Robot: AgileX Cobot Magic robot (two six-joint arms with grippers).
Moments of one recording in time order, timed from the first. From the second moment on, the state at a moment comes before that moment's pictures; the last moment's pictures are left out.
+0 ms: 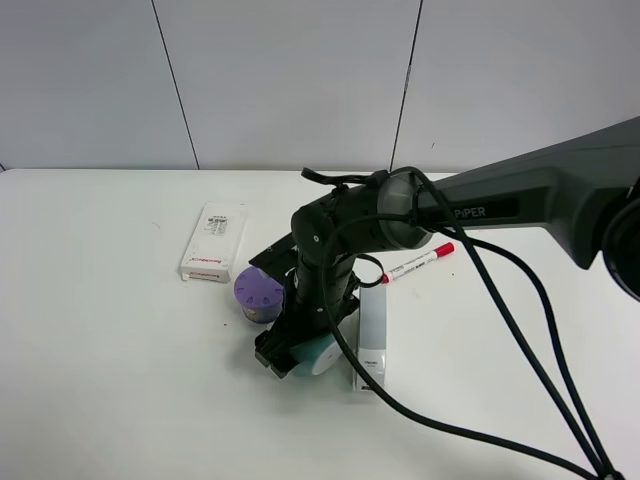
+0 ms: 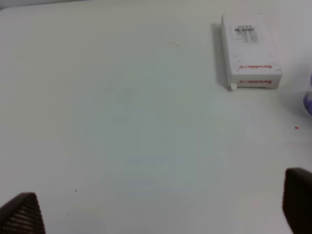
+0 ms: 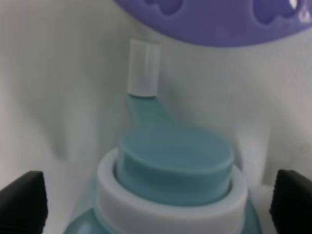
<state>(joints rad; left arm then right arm) -0.03 -0.01 -0.50 0.02 1.05 0.00 0.84 2.10 -1.28 0.16 0.70 -0.05</state>
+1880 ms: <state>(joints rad) -0.03 -0.01 -0.50 0.02 1.05 0.00 -0.14 0.31 -0.63 0.08 0.96 0.03</state>
